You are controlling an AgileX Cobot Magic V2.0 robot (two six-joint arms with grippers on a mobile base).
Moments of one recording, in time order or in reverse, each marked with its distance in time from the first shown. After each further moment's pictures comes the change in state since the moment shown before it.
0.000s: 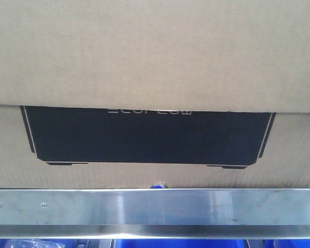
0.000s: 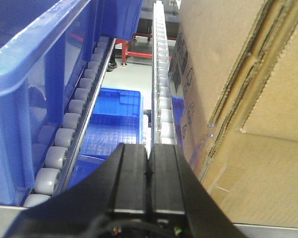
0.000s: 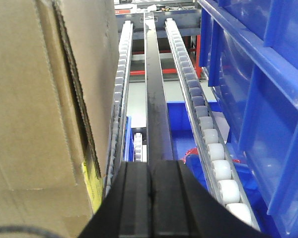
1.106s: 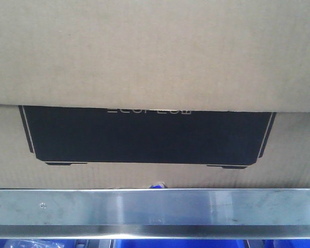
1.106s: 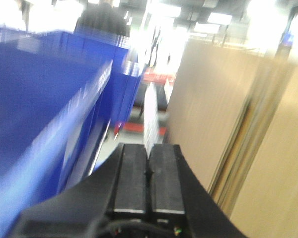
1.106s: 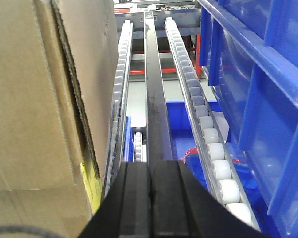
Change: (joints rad) left arm 0.000 0.008 -0.177 -0.030 -0.124 0.000; right arm 0.000 0.000 0.000 0.000 0.000 0.000
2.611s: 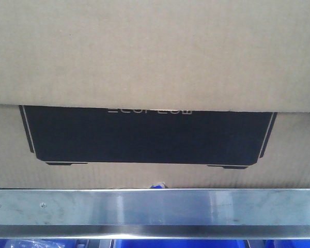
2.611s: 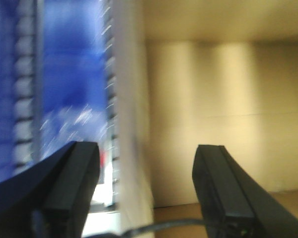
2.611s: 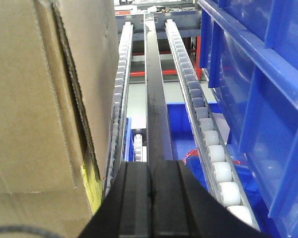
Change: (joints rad) left arm -0.173 1.217 -1.277 0.104 1.124 -0.120; right arm 0.000 0.000 0.000 0.000 -0.006 0.000
